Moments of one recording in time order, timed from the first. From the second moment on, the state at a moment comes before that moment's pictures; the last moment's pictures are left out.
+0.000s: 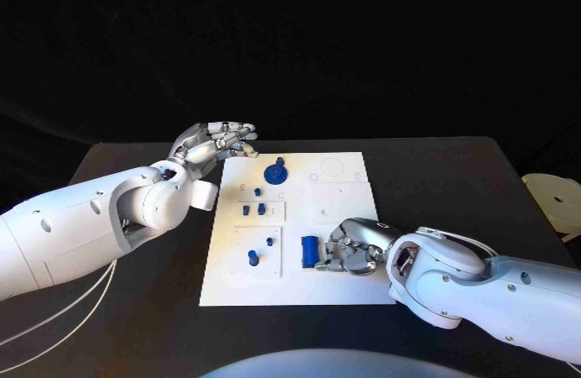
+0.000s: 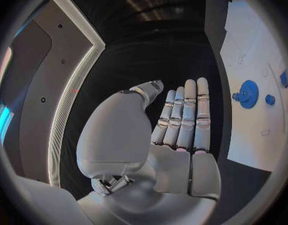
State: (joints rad) left arm 1.07 -0.89 0.09 1.48 -0.06 -0.20 0.40; left_hand 1.38 -0.17 0.48 0.12 0.20 0.87 0.22 0.26 0.27 0.96 0.16 0.32 0.07 0.92 0.10 0.77 0.27 0.17 0.90 0.20 0.54 0.28; right arm 1.03 -0.87 -0.13 1.83 -1.41 -0.29 -0.38; right_hand 1.22 -0.03 0.03 0.28 0.09 1.00 0.04 0.52 0.63 1.46 -0.02 1.39 1.31 1.47 -0.08 1.55 1.31 0.06 1.46 0.03 1.33 1.31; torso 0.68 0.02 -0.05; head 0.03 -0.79
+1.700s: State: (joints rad) left arm 1.07 -0.90 0.08 1.48 -0.06 -0.20 0.40; left_hand 1.38 -0.17 0.48 0.12 0.20 0.87 0.22 0.26 0.27 0.96 0.16 0.32 0.07 0.92 0.10 0.77 0.27 0.17 0.90 0.20 0.54 0.28; right arm 1.03 -1.10 -0.13 1.87 -1.46 -0.37 -0.34; right_hand 1.32 -0.04 0.02 0.29 0.13 0.96 0.09 0.36 0.59 1.46 0.01 1.35 1.31 1.47 -0.06 1.55 1.31 0.06 1.47 0.05 1.29 1.31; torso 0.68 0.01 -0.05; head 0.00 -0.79
